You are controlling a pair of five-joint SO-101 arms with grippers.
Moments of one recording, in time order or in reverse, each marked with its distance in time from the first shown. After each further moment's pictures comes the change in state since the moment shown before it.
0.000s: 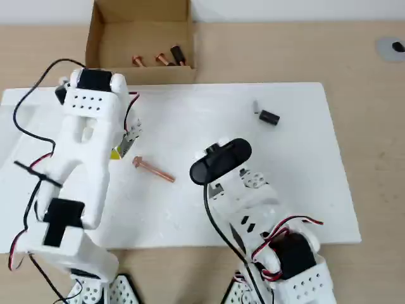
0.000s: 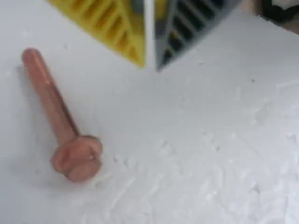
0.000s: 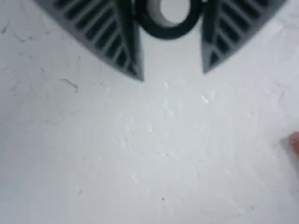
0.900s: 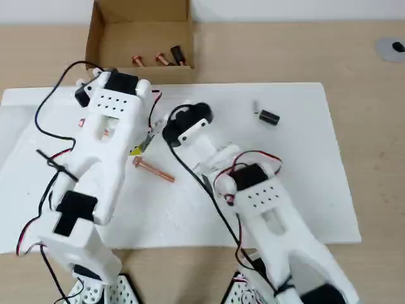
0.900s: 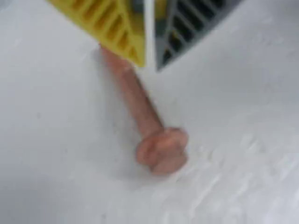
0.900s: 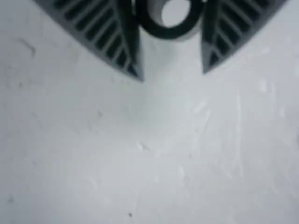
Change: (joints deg) left arm 6.4 5.8 0.0 -8.7 12.0; right arm 0.0 52.3 -12.4 -21.5 4.4
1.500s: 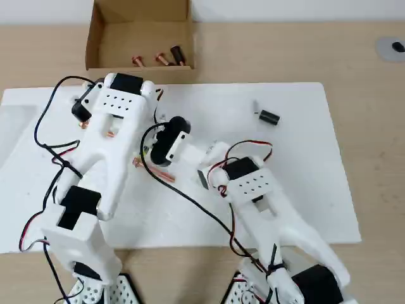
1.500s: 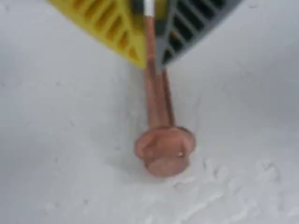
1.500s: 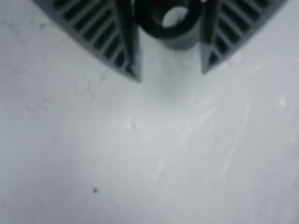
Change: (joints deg) left arm 0.4 2.2 0.0 -0.4 16.6; right arm 0.1 7.6 -1.0 -4.1 21.0
